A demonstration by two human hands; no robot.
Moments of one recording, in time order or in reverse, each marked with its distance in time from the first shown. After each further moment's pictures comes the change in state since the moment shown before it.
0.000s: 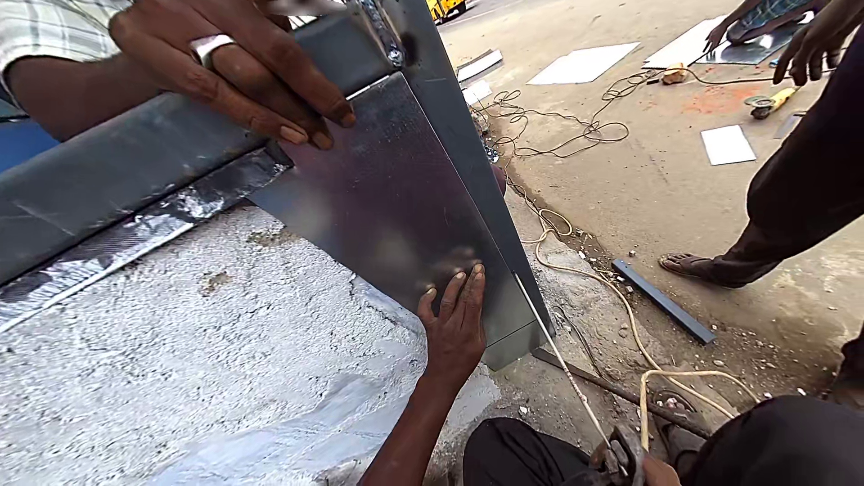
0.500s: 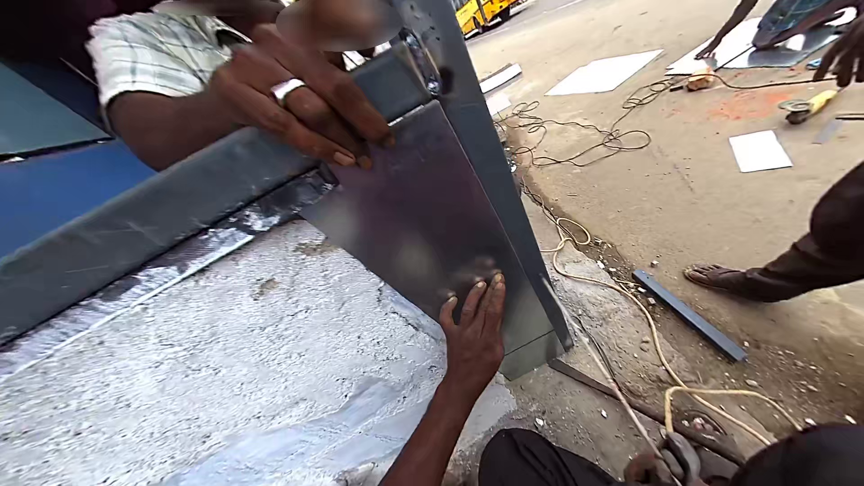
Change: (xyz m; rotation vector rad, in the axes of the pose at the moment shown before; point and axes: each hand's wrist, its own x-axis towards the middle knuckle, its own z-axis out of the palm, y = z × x) left_hand -0.001 0.002 0.003 0.013 -0.030 0.007; right_hand 0.003 0.005 -0.009 -0.046 0.029 -0.015
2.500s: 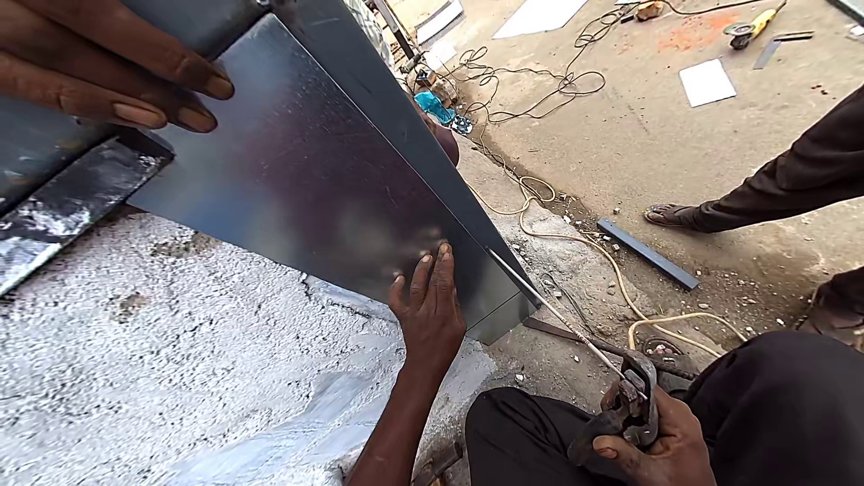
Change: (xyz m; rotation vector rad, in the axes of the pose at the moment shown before) left_hand 0.004 0.000 -0.012 0.024 -0.072 -0.012; right_hand 0.007 0.012 -0.011 0.081 0.017 -0.024
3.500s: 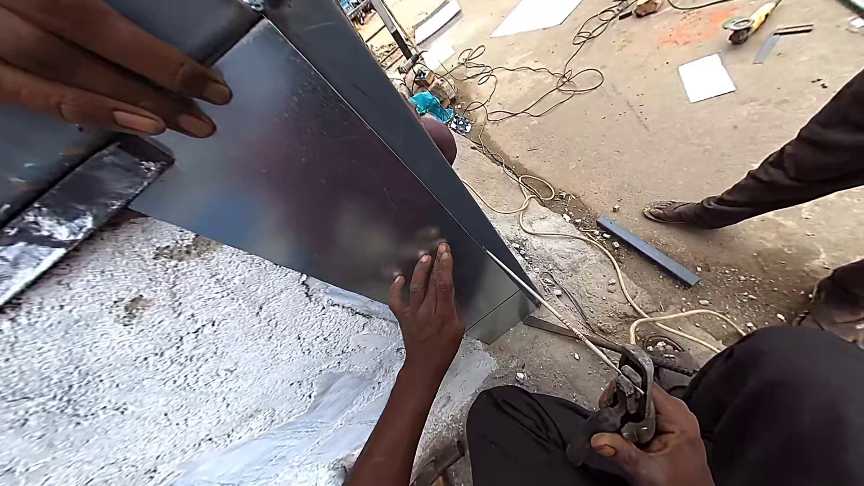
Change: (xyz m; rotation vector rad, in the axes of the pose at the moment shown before) left_hand 0.000 0.000 -0.002 0.027 -0.005 0.028; right_hand -0.002 -0.001 0.003 0.021 0.024 0.018
